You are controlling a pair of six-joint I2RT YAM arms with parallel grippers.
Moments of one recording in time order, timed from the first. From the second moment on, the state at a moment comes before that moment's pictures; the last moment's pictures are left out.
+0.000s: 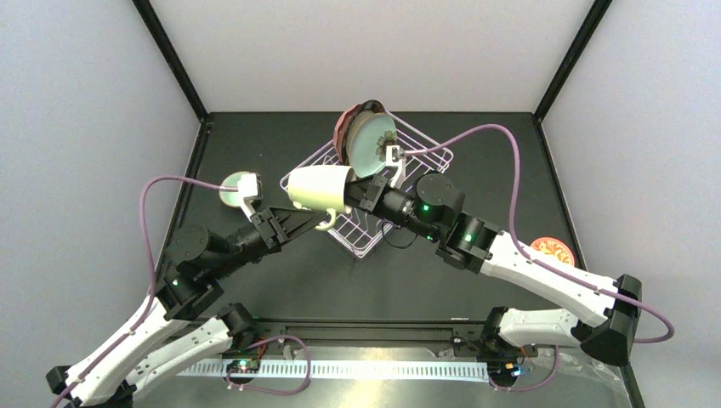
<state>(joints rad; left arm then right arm) -0.80 0.54 0.78 -0.02 0.21 -1.16 1.03 1.16 1.08 0.08 -0.03 1.16</state>
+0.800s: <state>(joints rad) -0.80 0.65 0.91 -0.06 0.26 -1.16 1.01 1.23 1.15 0.13 -0.09 1.16</state>
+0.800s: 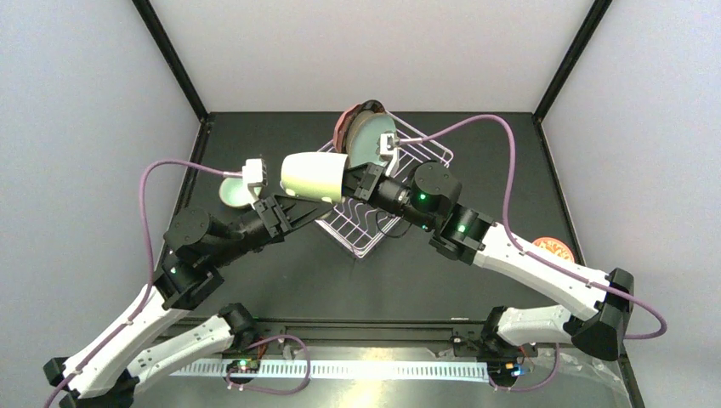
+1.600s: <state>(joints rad) -0.81 0.66 0.93 -0.13 0.29 -1.22 1.00 1.21 1.13 0.09 -0.13 1.11</state>
